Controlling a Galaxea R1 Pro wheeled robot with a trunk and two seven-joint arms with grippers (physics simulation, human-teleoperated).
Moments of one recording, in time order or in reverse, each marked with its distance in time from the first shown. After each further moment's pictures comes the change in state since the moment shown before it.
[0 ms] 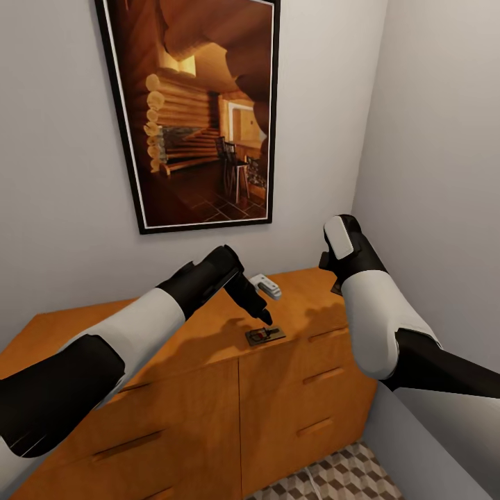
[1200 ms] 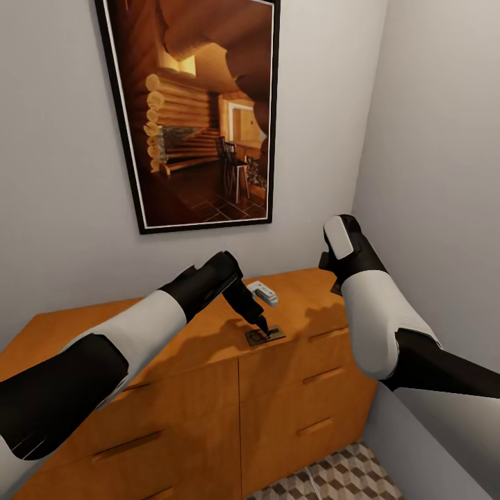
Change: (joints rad) left arm 0.002 -0.008 -0.027 0.069 -0.001 -0.004 -0.003; right arm 0.000 0.000 0.000 0.002 0.000 0.000 0.000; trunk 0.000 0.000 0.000
